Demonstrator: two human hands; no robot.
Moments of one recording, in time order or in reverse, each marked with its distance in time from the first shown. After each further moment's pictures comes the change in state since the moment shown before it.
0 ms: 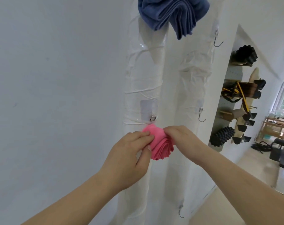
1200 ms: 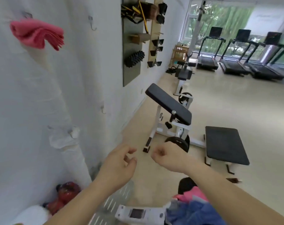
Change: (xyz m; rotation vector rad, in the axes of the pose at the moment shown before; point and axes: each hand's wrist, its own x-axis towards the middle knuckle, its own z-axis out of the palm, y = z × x) left_hand -0.341 0.257 0.074 -0.456 -0.703 -0.312; right_hand -0.521 0.079 0.007 -0.347 -0.056 0.725
